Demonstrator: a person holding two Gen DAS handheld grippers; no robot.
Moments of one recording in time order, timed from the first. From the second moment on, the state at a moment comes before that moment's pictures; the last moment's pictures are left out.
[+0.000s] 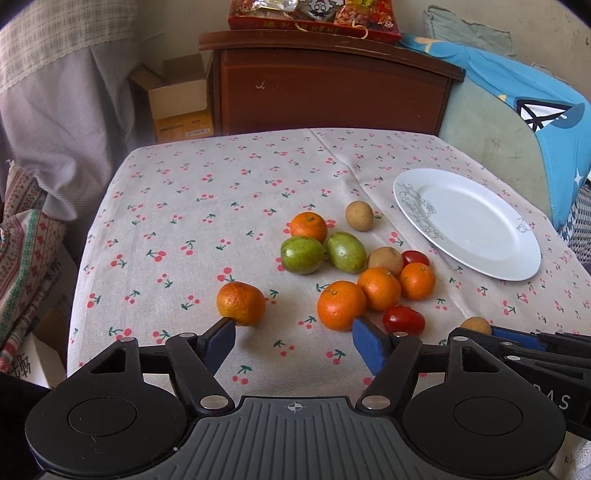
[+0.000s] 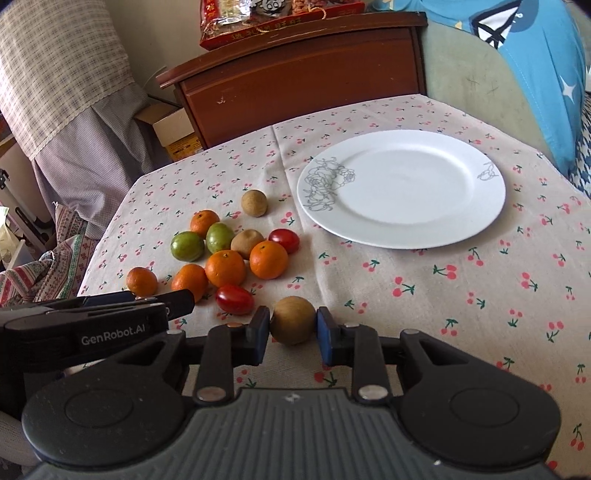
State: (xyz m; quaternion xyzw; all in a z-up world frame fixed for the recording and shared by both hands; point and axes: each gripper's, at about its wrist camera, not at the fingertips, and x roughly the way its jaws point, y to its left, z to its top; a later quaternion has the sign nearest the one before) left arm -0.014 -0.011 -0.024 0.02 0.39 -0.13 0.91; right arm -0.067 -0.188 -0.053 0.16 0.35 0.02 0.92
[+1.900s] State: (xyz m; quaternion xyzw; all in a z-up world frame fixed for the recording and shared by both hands) left arm 0.038 -0.096 -0.005 -0.04 0.36 -0.26 0.90; right arm -0.045 -0.267 -0.043 0.25 0.27 -0.07 0.93
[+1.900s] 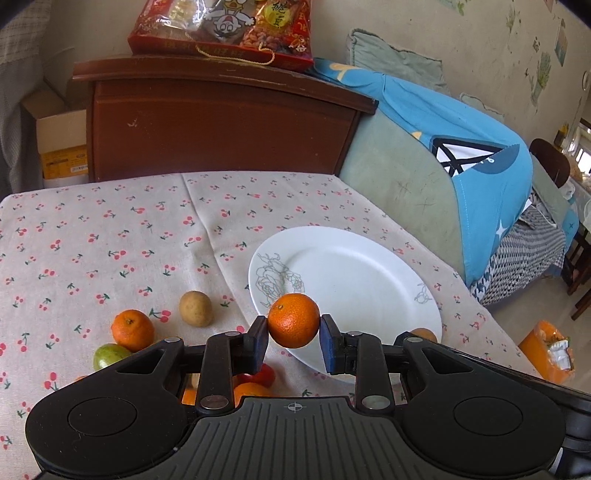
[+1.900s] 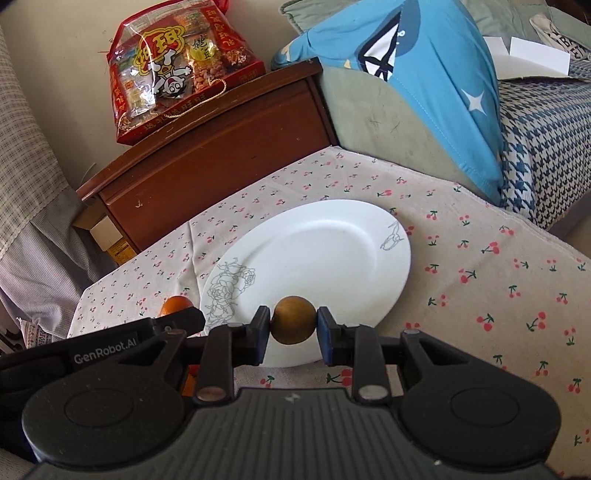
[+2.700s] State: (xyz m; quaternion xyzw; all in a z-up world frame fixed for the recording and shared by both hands) left arm 0.043 -0.096 0.004 -0.04 0.34 -0.24 0.91; right arm -0.041 -0.265 -0.047 0.26 0.27 -0.08 0.92
